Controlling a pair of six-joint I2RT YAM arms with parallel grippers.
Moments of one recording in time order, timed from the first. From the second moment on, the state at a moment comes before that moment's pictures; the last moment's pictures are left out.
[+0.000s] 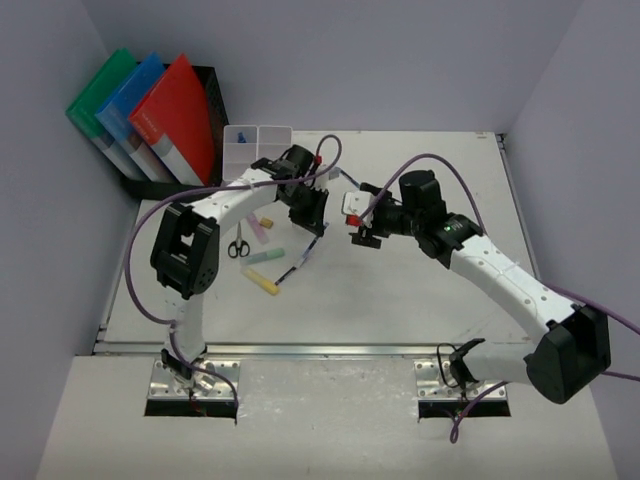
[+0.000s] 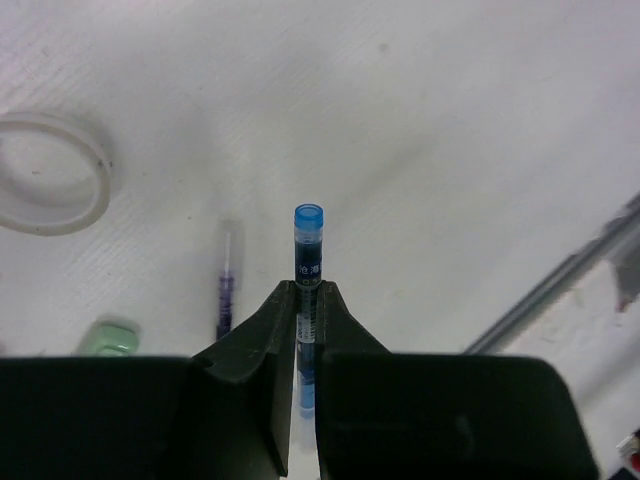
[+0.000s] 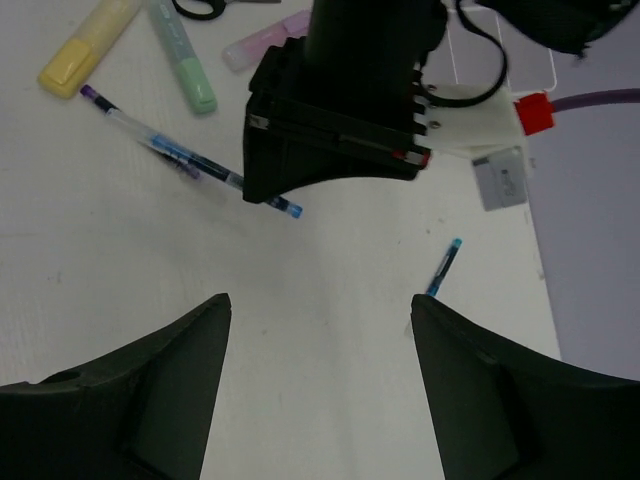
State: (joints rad) left arm -0.47 1.99 1.61 -0.79 0.41 -0.09; right arm 0.52 1.25 0.97 -0.25 -0.46 -0.85
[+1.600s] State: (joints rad) left arm -0.23 1.84 1.36 -0.62 0.90 -0.49; right arm 0.80 1.70 1.08 -0.04 -0.41 -1.40
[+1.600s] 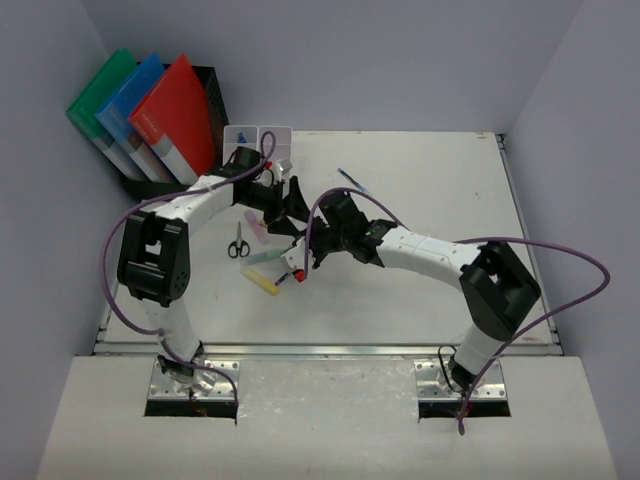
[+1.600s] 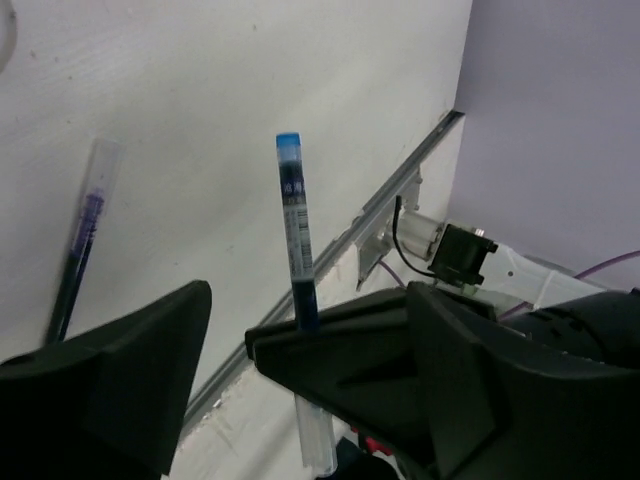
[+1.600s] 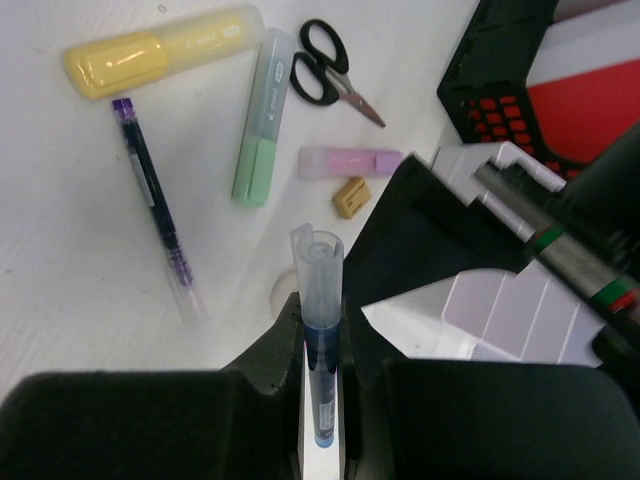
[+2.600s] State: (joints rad) left arm -0.13 1.32 1.04 0.26 1.11 -0.40; right arm 0.59 1.59 1.29 -0.11 -0.78 -0.18
